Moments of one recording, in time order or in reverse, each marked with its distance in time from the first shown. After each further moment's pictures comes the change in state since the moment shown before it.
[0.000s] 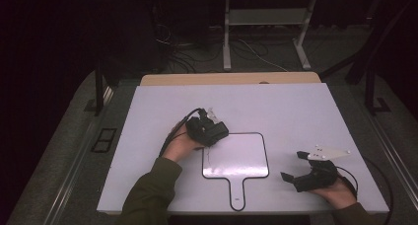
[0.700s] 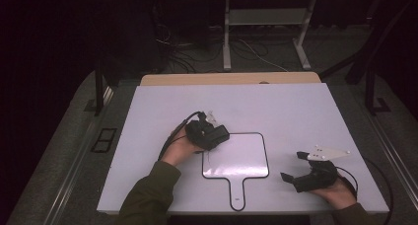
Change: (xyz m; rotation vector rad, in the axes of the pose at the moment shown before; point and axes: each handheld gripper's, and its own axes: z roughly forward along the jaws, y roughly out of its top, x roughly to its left) left arm -0.011 -0.004 -0.003 -0.012 -0.023 0.010; right arm 0.001 0.000 0.000 0.003 0.000 -0.002
